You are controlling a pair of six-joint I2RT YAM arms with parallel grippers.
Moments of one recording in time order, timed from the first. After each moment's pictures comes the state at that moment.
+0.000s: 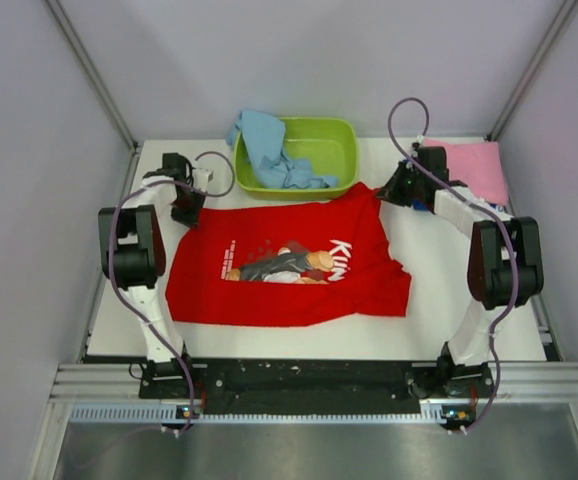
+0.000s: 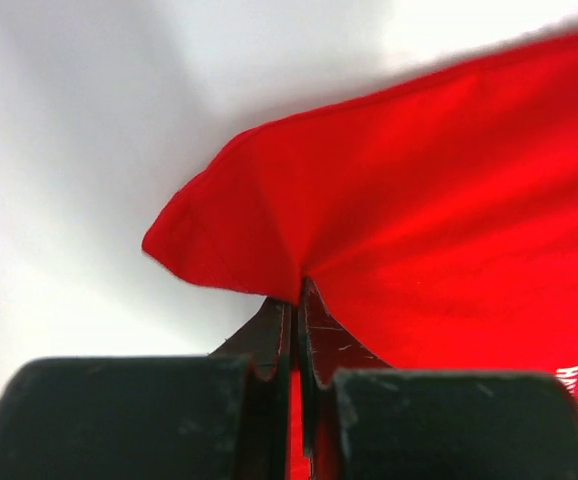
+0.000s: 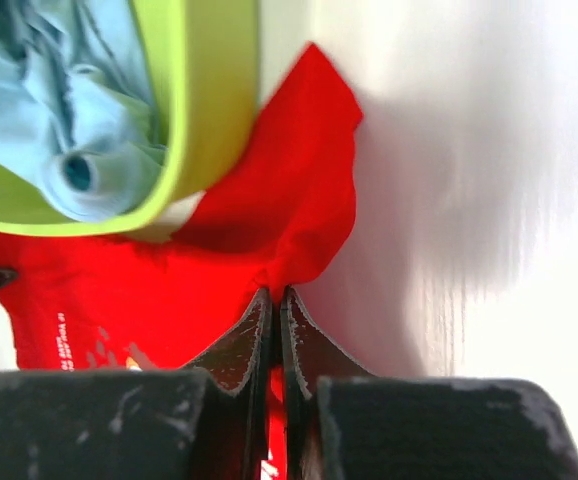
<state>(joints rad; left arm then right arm) 0.05 2.05 1.52 -0.68 0.12 0.34 0.11 1.81 1.22 -0.15 -0.32 0.57</state>
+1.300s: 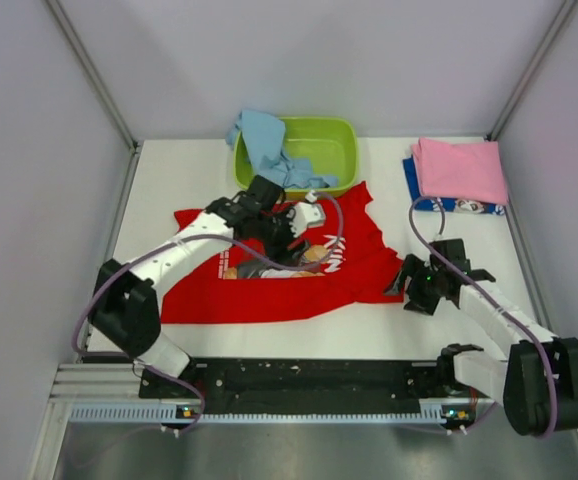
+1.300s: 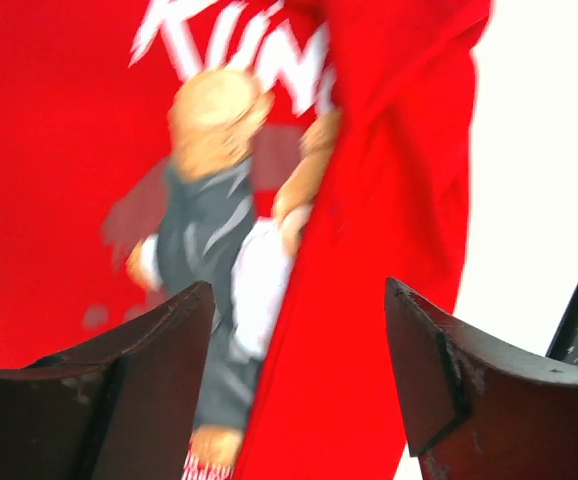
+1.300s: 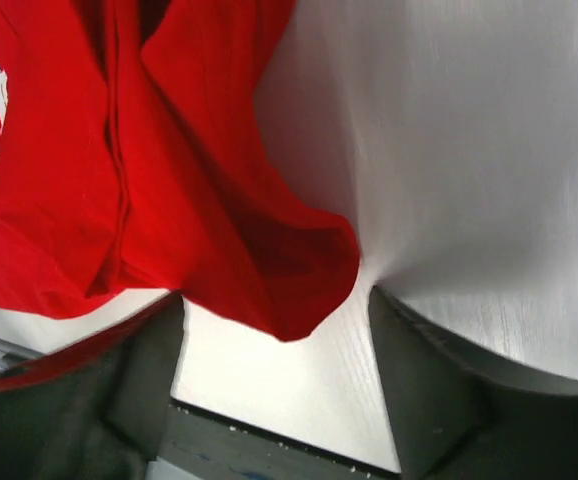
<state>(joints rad) -0.55 1.53 1.24 -0.67 0.43 0.51 0.11 1.08 0.49 -0.51 -0.31 0.60</state>
